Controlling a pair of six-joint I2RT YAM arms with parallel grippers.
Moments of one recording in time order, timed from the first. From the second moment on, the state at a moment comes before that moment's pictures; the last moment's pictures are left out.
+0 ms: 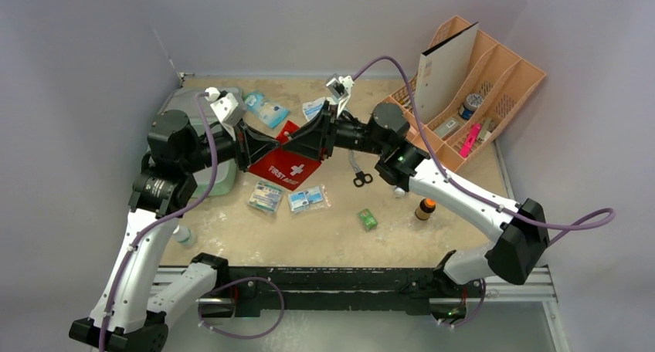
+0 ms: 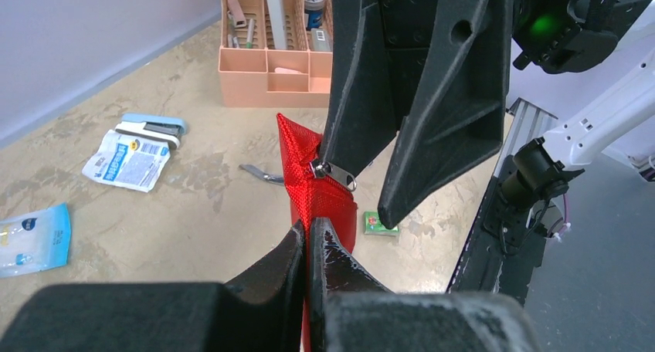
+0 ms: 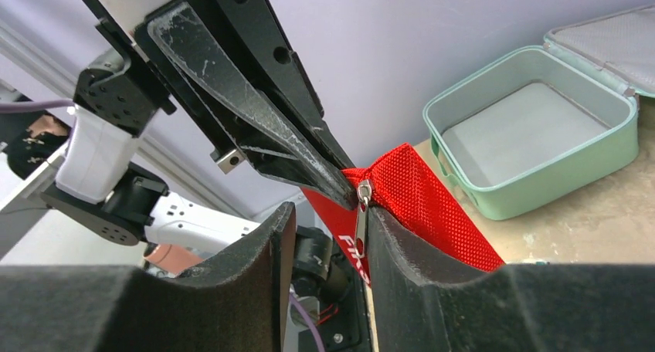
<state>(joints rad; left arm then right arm) -0.25 0.89 1.19 -0.46 0.77 -0.04 0.80 1.41 1.21 0.36 -0.63 0.67</state>
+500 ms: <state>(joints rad) -0.25 0.88 1.18 -0.46 0.77 -0.04 0.78 1.38 1.17 0.37 -0.61 0.68</state>
